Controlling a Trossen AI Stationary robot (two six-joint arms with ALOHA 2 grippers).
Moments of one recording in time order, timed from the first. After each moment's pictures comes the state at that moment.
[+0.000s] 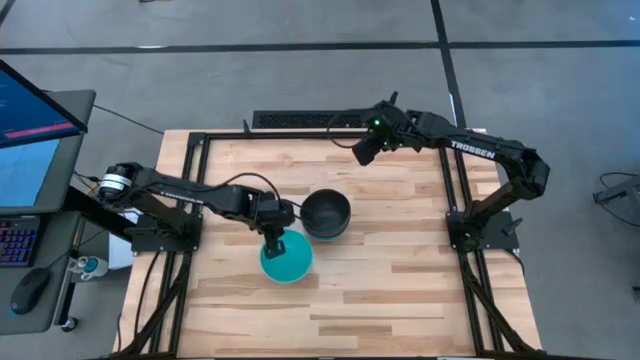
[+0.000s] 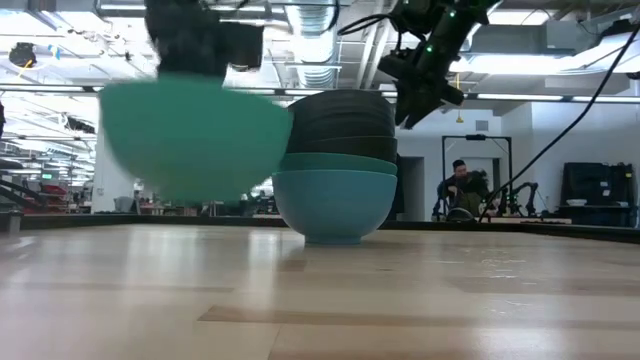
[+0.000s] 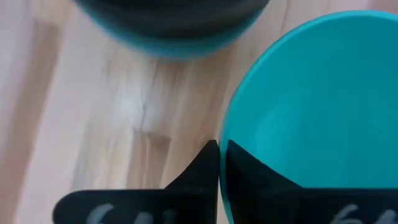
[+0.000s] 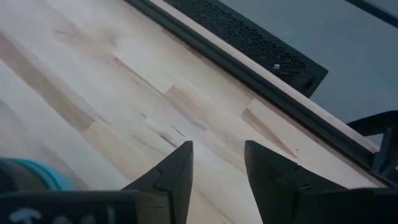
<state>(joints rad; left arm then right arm) -0.09 1.48 1.08 -0.75 -0.04 -0.35 -0.48 1.51 1.33 -0.78 0.18 0.28</state>
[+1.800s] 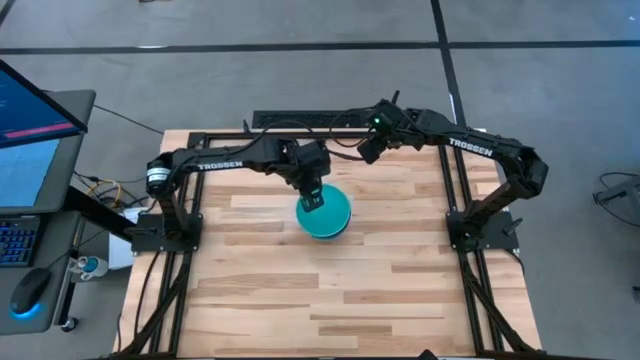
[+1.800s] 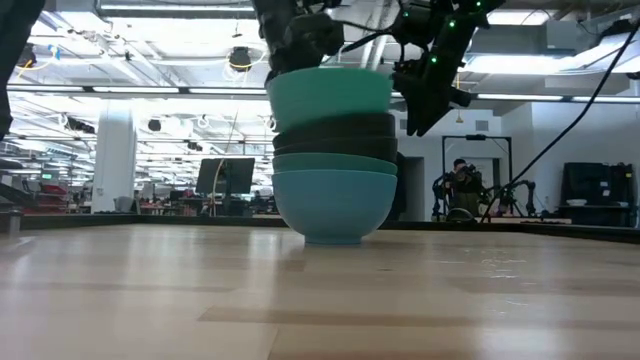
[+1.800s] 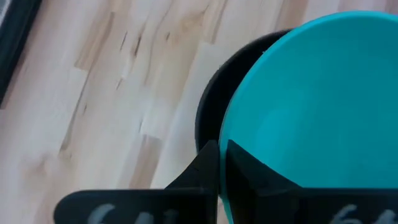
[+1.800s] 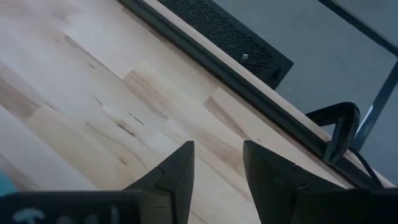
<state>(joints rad) 0.19 1.82 1.69 -0.98 -0.02 -0.14 -0.52 1.52 1.33 -0.84 0.26 0.21</state>
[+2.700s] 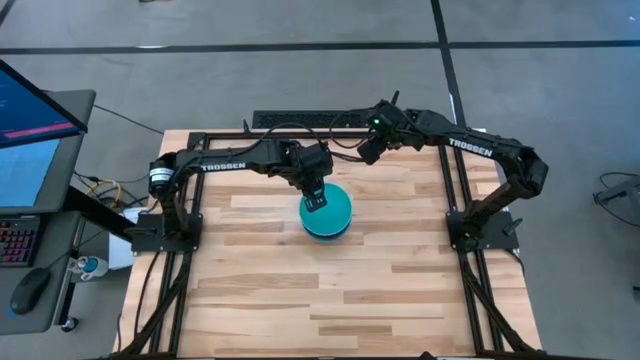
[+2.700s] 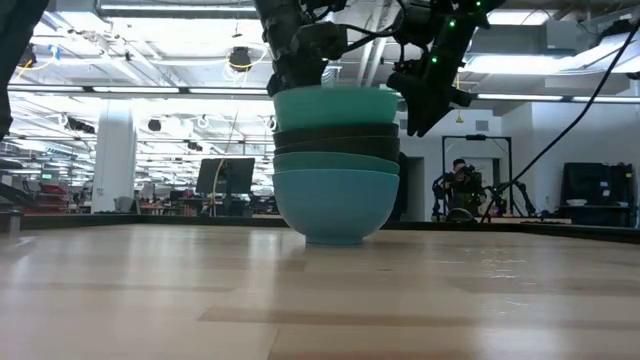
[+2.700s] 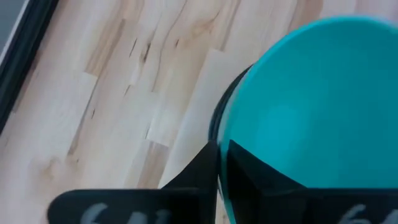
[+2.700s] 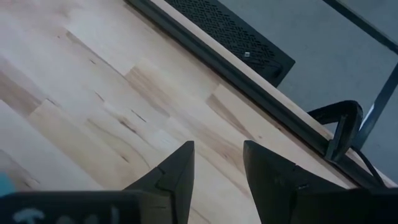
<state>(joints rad) 0.18 1.84 1.69 -0.95 -0.07 -0.16 -0.52 1.53 1.33 -0.85 0.26 0.21</state>
